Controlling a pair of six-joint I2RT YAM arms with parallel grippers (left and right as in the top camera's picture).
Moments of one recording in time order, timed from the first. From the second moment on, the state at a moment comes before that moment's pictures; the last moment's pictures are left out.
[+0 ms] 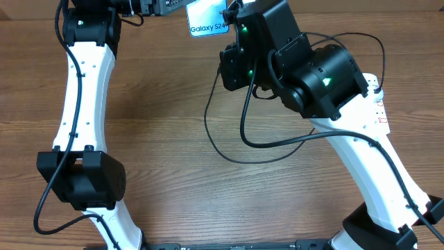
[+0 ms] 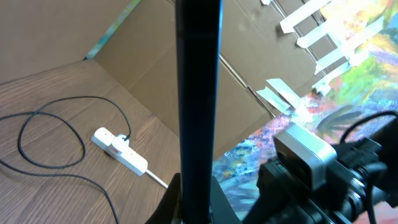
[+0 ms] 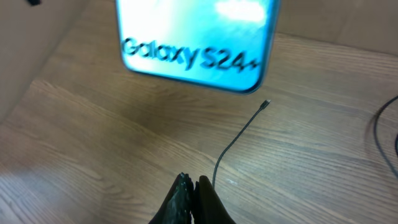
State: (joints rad) left arm -0.01 1.98 2.05 -0.04 1.51 -0.83; right arm 0.66 1.77 2.26 -1.24 -0.01 0.31
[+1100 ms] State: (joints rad) left arm 0.08 1.98 2.05 -1.18 0.27 -0.33; right arm 0.69 2.14 1.79 -1.04 -0.08 0.47
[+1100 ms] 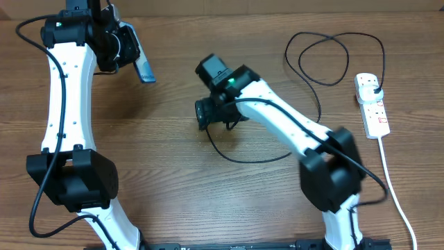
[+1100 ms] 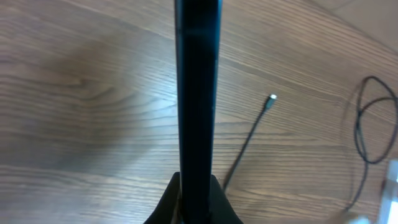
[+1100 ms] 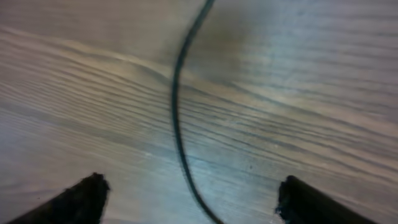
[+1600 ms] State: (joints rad) left arm 0.09 1.98 2.05 -1.19 0.25 -0.33; right arm 0.79 2.25 1.78 -1.00 -0.01 0.46
